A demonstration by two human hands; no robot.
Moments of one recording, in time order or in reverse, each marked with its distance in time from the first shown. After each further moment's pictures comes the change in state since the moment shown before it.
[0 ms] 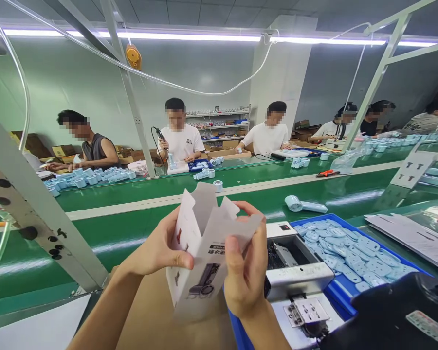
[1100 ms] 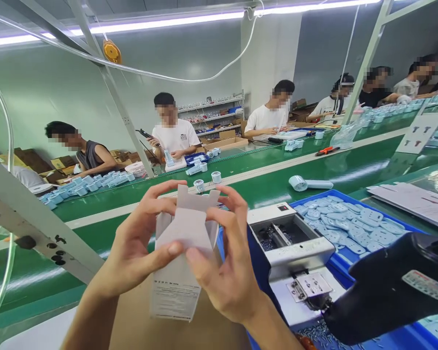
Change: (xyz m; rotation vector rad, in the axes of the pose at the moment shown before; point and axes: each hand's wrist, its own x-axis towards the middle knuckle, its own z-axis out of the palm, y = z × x) left_hand -0.025 0.039 0.010 0.615 0.013 0.481; right_hand -0.005 -0.022 0.000 0.026 -0.247 0.015
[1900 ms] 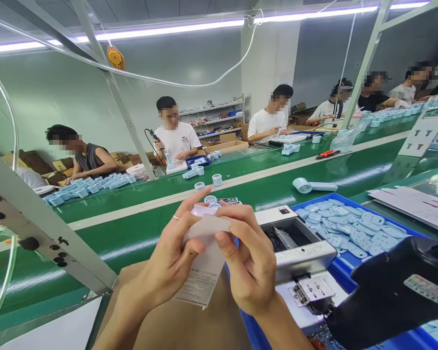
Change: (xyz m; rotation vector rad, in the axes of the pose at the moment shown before) left_hand 0.004 -0.018 0.036 0.145 -0.013 0.081; right_hand 0.005 0.013 -0.014 -0.069 0.032 -0.251
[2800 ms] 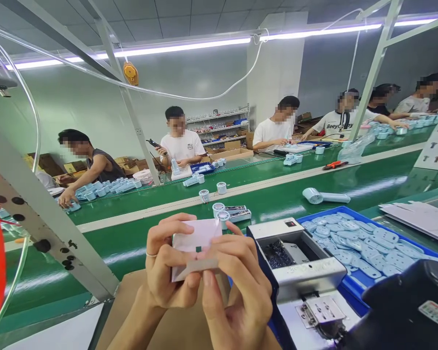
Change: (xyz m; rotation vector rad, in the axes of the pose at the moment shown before) left_hand -0.004 -0.022 0.019 0.291 0.489 0.522; right_hand 0.000 -0.030 0.021 -0.201 0.088 -0.114
